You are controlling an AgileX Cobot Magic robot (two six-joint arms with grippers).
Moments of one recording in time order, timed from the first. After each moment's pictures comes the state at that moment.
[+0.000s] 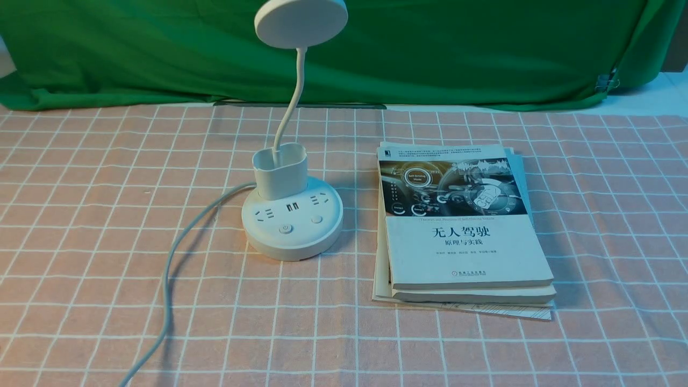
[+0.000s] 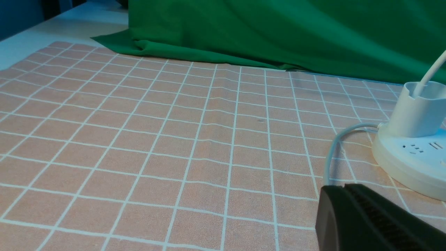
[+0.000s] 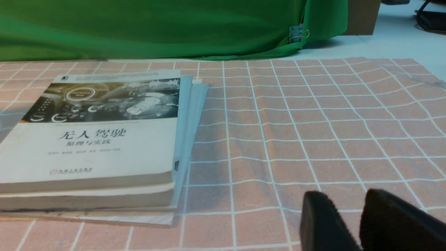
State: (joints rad) right arm 0.03 0.00 0.01 -0.05 0.23 0.08; left arm 0.04 0.00 0.01 -0.03 0.21 -0.07
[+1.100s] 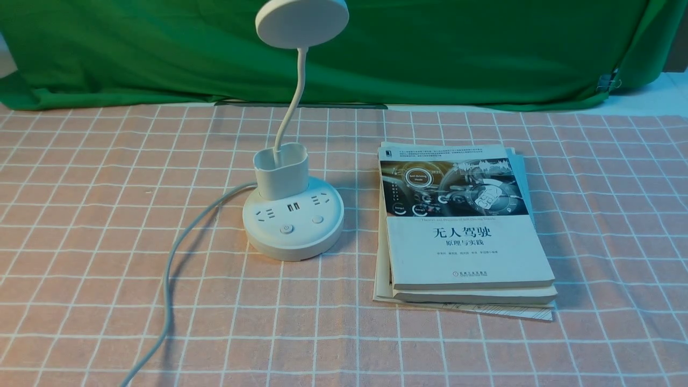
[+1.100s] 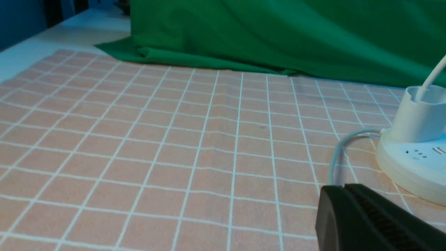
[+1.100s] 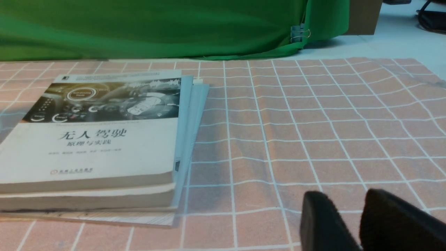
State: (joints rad) right arm 0.03 0.00 0.01 -0.05 0.23 0.08; left arm 0.04 0.00 0.01 0.00 0.17 -0.07
